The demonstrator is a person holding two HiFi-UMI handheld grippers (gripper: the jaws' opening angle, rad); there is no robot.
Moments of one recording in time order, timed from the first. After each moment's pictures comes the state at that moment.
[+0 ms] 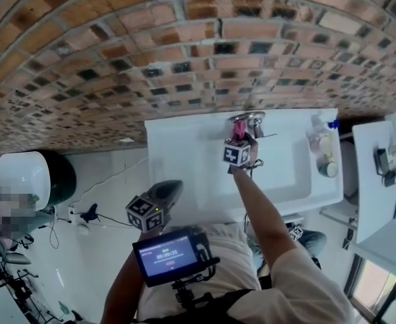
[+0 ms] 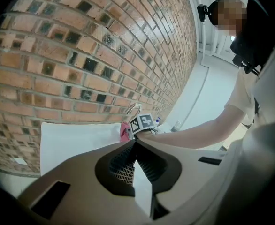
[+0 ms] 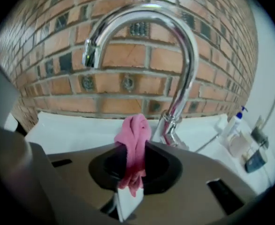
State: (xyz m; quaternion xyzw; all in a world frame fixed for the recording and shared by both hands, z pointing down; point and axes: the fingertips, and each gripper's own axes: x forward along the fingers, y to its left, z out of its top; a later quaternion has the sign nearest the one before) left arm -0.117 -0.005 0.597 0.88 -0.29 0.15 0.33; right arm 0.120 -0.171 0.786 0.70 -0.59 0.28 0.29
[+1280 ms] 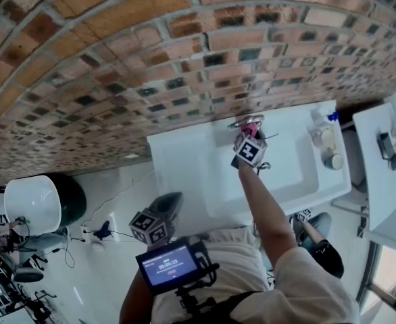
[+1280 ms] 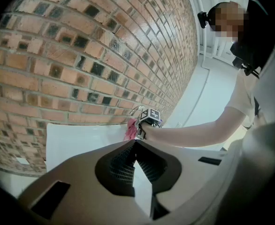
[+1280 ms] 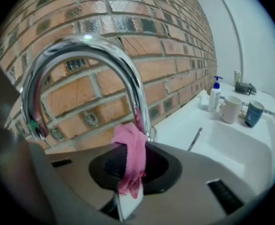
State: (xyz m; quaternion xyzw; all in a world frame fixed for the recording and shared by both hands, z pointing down) left arm -0.143 -0.010 0.594 0.88 -0.29 0.15 0.33; right arm 0.179 -0.191 0.757 0.79 -0.49 0.35 0.09
